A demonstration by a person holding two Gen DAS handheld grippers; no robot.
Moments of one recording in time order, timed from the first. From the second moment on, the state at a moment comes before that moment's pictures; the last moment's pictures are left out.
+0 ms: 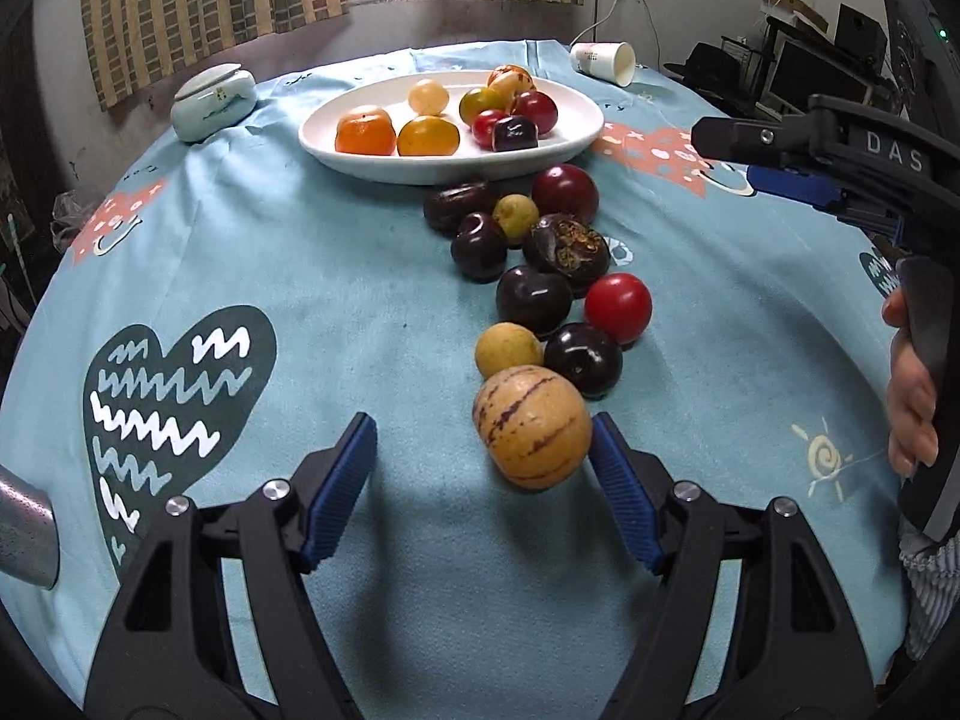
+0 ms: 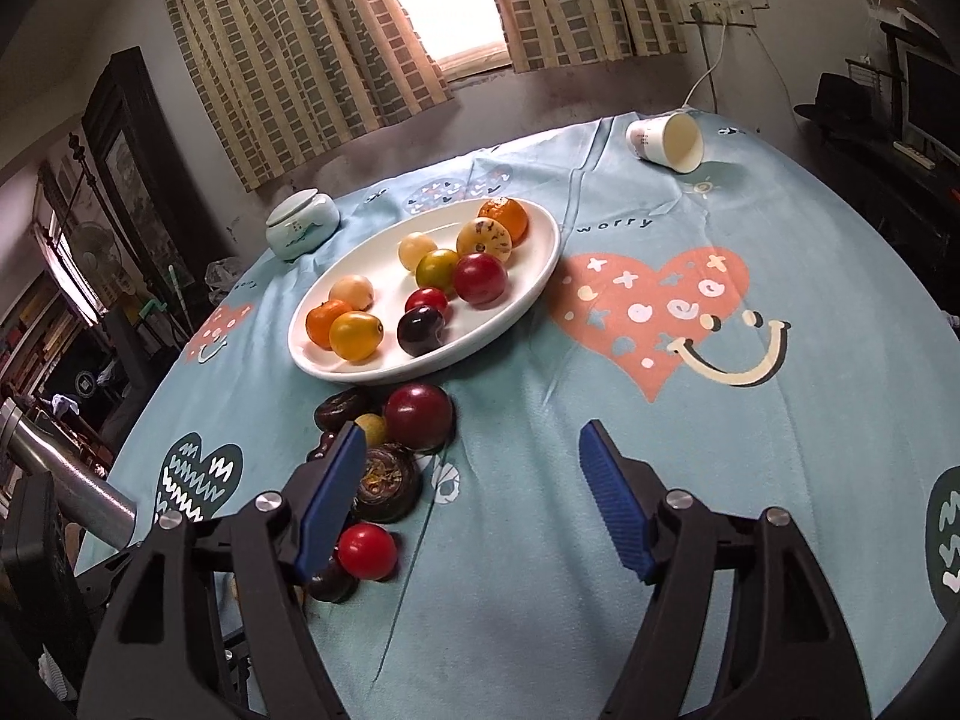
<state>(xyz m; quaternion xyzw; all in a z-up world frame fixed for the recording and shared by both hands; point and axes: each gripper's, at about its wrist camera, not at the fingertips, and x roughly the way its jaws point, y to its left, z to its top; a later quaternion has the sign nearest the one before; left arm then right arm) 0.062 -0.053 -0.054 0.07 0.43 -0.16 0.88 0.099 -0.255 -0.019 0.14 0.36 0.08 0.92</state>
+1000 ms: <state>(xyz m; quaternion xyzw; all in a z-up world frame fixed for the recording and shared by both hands) 0.091 -0.002 -0.050 0.02 0.42 -0.10 0.90 0.102 -0.184 -0.060 0.04 0.44 0.15 0.88</state>
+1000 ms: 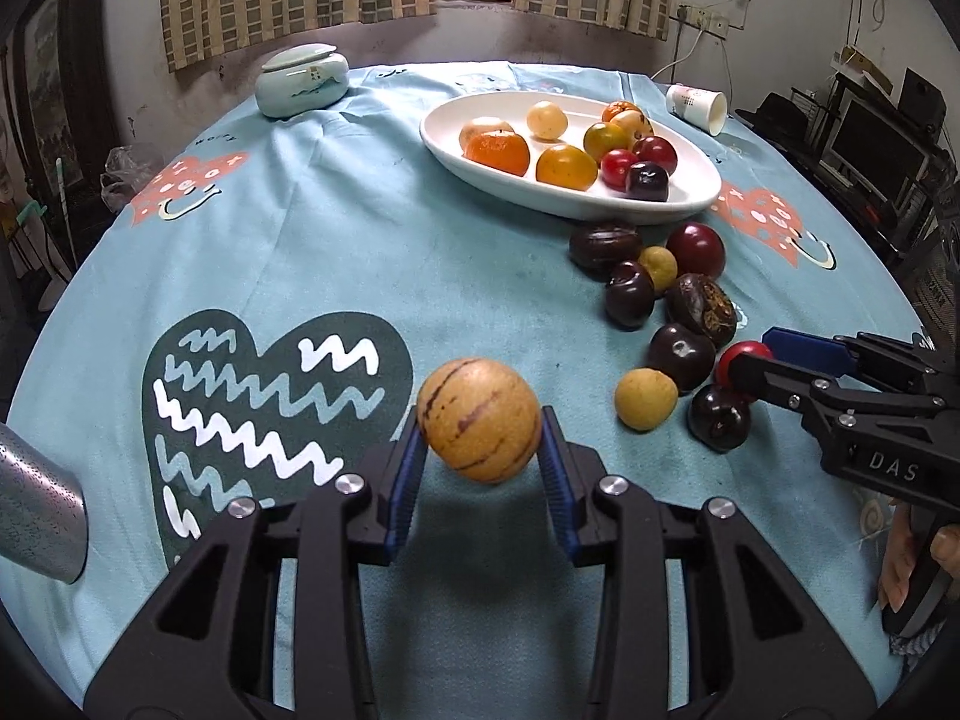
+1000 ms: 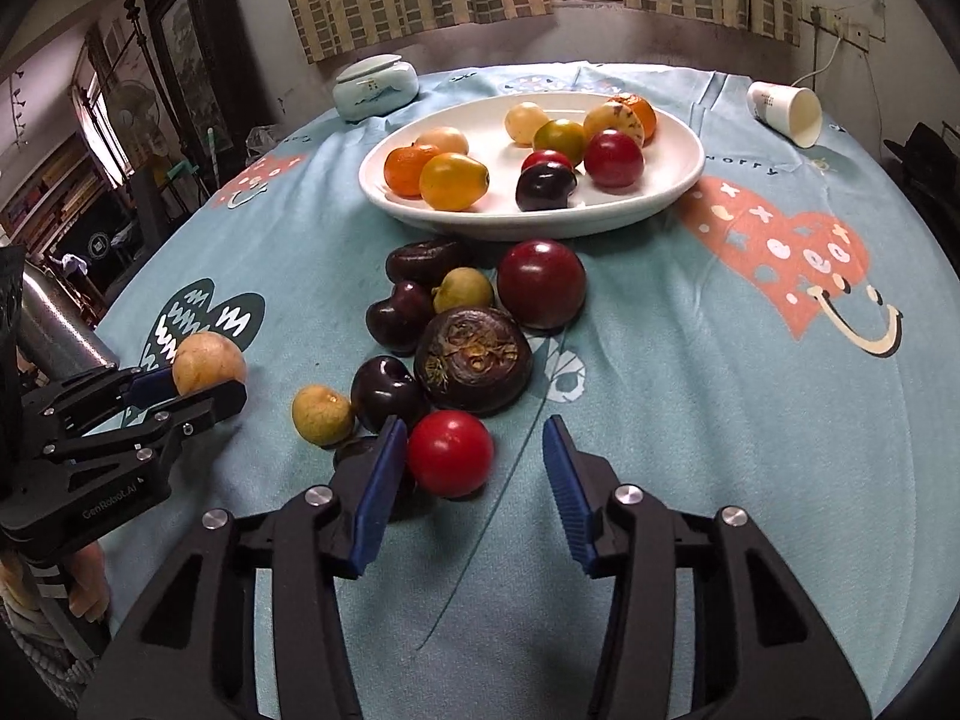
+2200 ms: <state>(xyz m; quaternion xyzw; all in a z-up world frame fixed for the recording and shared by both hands) 0.152 -0.011 0.011 0.03 0.40 -0.09 0.91 0.117 -0.206 0.028 0.03 0.35 0.13 0.93</state>
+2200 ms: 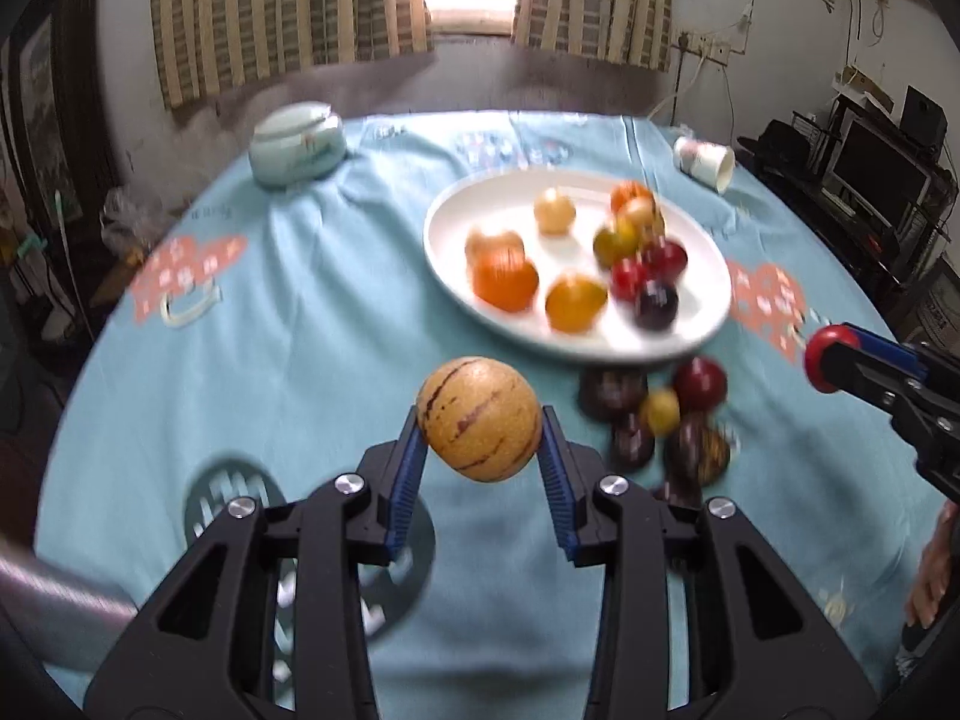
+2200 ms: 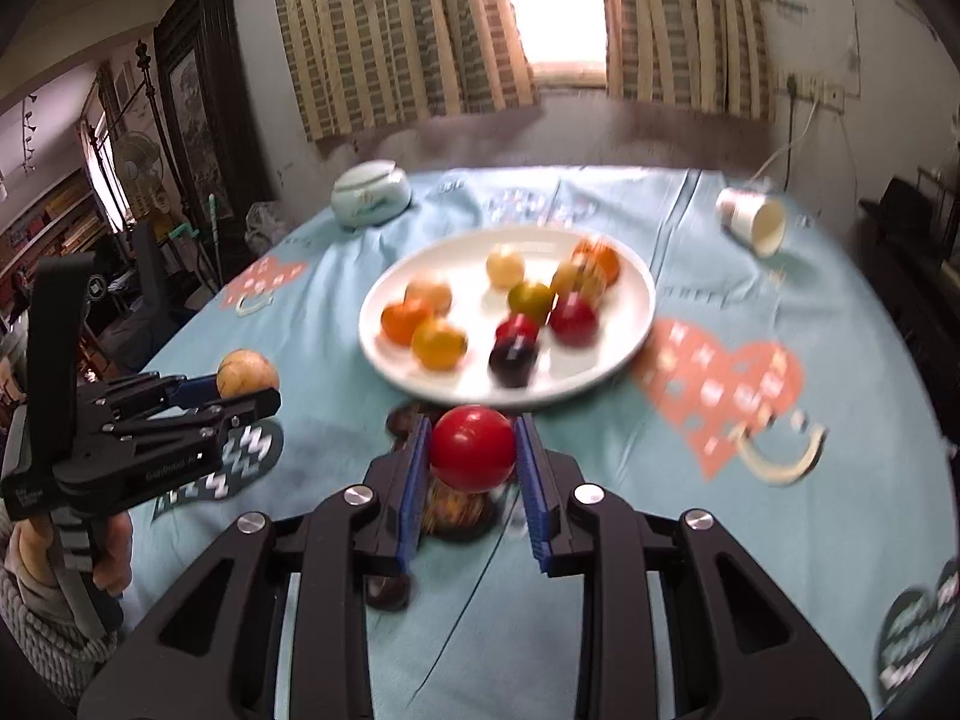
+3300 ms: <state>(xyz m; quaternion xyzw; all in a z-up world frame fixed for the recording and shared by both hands) 0.312 -0.069 -0.017 0.02 0.42 -0.11 0.90 0.246 -0.205 -0.028 0.02 0.40 0.10 0.91</state>
